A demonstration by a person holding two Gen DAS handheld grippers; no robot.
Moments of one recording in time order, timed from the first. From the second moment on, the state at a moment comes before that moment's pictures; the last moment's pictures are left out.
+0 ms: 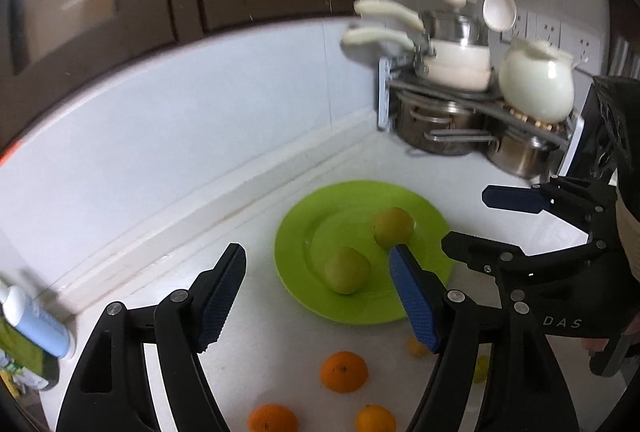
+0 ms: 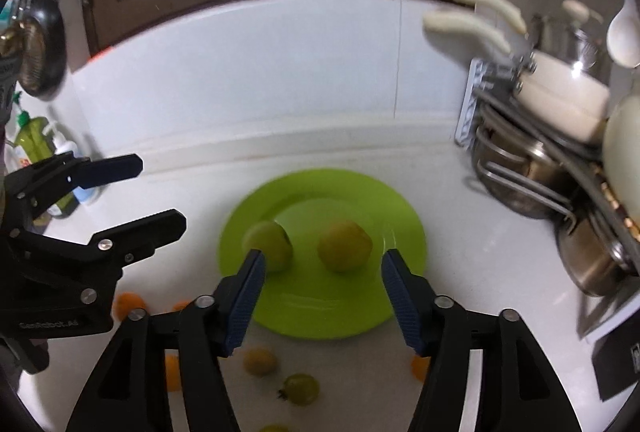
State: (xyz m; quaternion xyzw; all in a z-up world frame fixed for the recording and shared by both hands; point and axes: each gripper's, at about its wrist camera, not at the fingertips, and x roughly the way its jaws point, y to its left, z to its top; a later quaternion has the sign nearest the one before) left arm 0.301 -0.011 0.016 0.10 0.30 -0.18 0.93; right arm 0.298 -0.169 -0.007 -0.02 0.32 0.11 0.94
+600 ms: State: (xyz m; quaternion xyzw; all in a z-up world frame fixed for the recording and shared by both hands) left arm 0.194 0.043 0.047 0.09 0.25 -0.13 0.95; right arm 0.204 -0.121 0.026 -0.03 0.26 0.12 0.96
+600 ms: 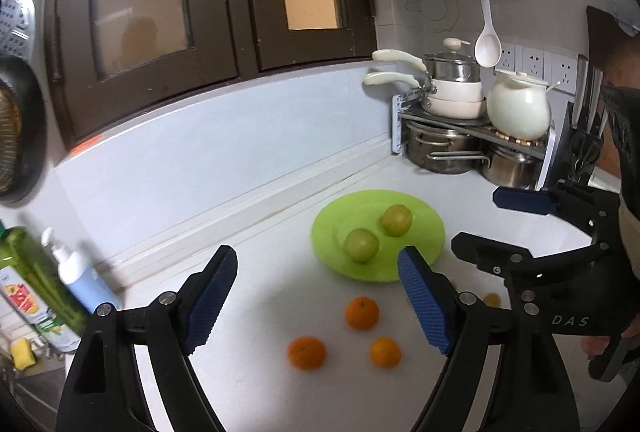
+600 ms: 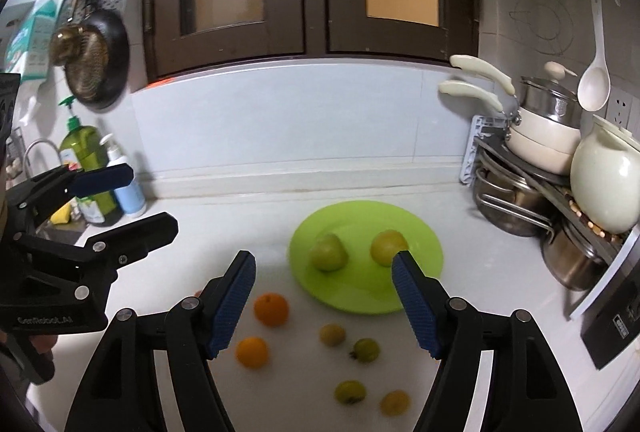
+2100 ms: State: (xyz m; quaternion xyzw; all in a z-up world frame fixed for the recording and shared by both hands) left arm 0.222 0.080 -0.094 0.13 0.37 -0.18 0.90; right arm 0.219 -0.047 -0.095 -0.08 0.40 0.14 0.90
